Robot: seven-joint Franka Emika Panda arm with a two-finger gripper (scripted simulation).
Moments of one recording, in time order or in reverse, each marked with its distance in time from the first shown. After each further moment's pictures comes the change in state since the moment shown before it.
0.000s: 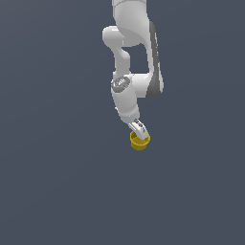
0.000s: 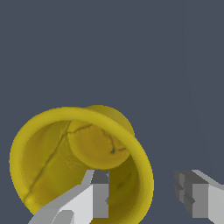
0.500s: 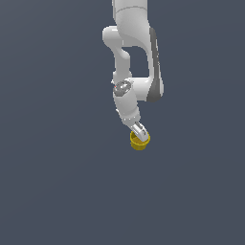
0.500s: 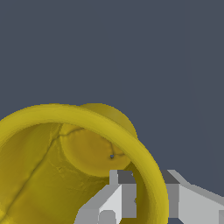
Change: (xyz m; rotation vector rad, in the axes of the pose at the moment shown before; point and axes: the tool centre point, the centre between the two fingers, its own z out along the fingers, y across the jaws) arm -0.001 0.001 0.018 -0.001 -0.001 0.004
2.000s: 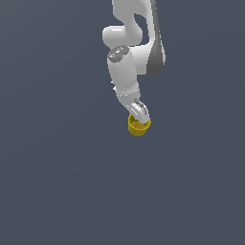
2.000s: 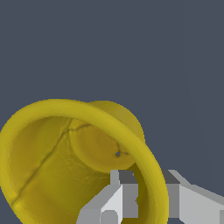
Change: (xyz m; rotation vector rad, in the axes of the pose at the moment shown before) arm -0.022 0.004 -0.111 -0.004 -0.001 0.003
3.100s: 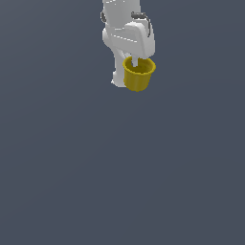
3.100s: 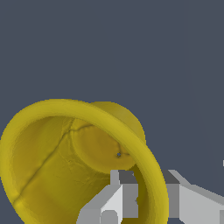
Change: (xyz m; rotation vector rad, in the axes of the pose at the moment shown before) arm -0.044 0.004 -0.235 -0.001 0.004 0.001
